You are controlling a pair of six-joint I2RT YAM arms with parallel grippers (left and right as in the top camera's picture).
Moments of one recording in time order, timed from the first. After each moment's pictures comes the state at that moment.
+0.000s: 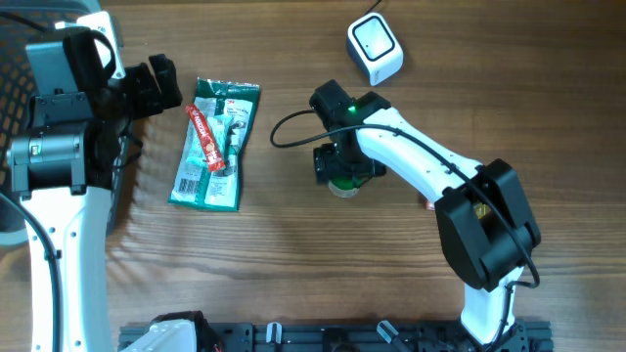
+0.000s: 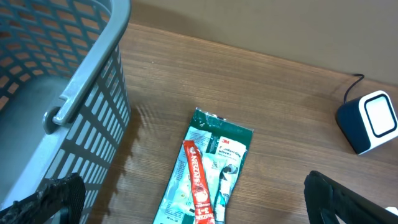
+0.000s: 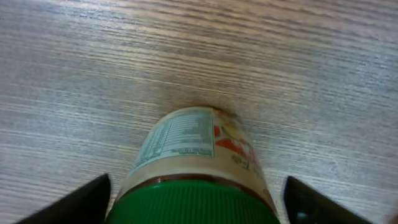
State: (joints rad) left arm 0.08 1.33 1.54 -0.91 -0.02 -0.16; right arm 0.60 2.03 1.50 -1.00 -0.03 0.45
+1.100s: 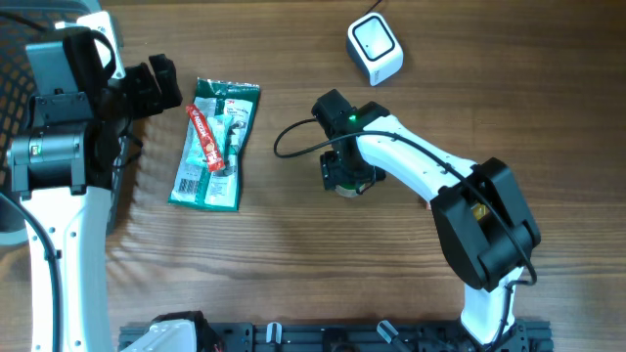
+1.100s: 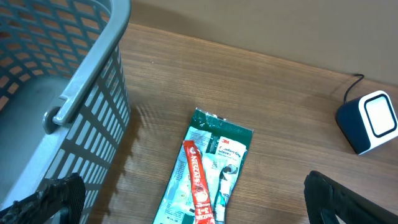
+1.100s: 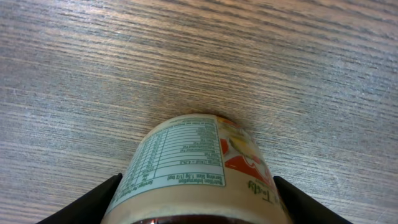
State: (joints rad) left arm 0.08 1.33 1.54 -0.91 -0.02 -0.16; right arm 0.60 2.03 1.42 -0.93 0.00 0.42
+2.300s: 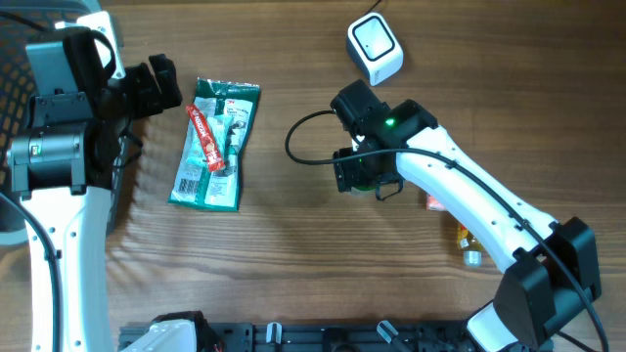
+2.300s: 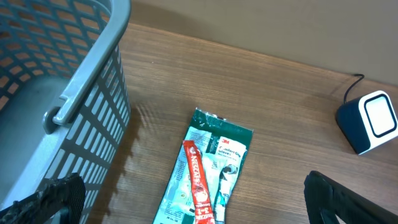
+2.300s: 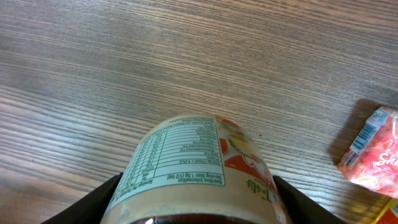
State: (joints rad) left arm 0.08 1.33 1.54 -0.91 -0.02 -0.16; right arm 0.60 1.73 1.41 -1.11 -0.03 0.40
